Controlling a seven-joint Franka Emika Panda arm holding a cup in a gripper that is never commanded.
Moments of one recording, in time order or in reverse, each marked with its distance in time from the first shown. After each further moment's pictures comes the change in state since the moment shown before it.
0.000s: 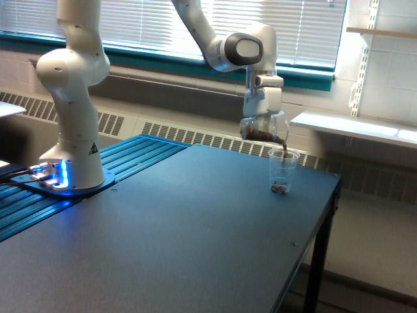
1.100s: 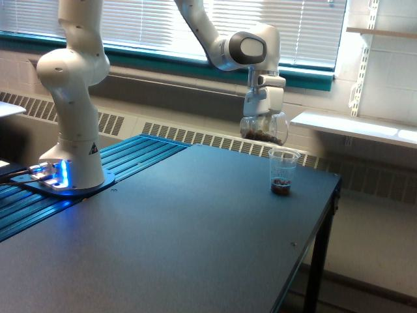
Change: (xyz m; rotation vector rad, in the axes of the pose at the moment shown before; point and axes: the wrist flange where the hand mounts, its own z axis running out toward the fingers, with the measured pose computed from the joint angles) arm 0.000 -0.010 0.000 -0.044 -0.029 -0.022
